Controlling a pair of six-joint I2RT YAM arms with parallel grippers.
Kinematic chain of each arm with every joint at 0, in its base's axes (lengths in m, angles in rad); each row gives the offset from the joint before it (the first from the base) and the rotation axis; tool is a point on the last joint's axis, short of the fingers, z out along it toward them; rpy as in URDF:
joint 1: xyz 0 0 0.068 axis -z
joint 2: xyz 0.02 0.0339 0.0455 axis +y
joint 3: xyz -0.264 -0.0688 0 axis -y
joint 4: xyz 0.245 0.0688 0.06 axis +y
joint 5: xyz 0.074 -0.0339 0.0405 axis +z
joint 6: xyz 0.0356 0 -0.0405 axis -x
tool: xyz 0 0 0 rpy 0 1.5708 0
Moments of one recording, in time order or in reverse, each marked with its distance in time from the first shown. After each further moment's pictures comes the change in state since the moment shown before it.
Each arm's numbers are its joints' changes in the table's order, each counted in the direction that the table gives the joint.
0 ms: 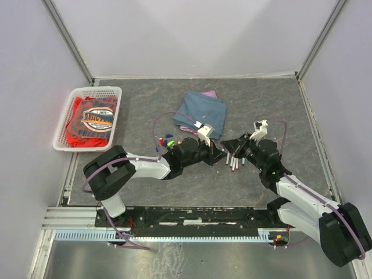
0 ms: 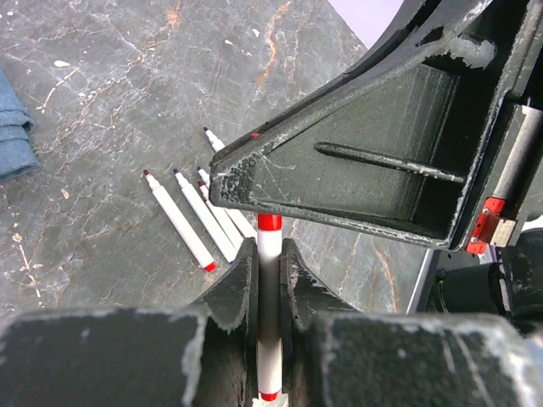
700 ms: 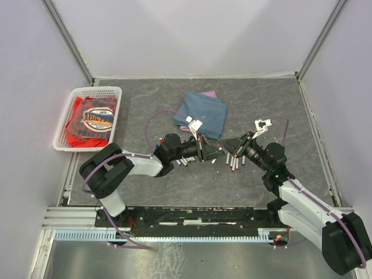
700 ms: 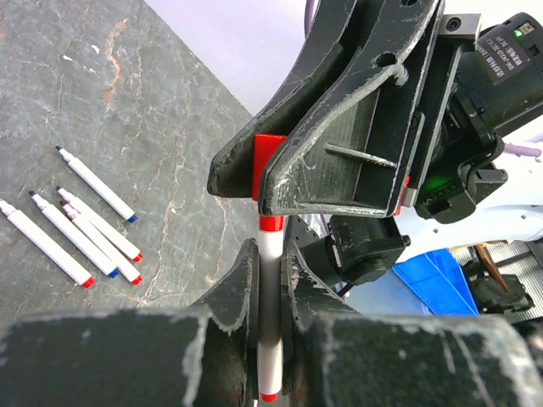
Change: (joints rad) left arm -0.149 -0.024 -0.105 -0.358 -0.447 0.310; right arm 0.022 -0.077 -0.034 -0.218 0.212 -0.014
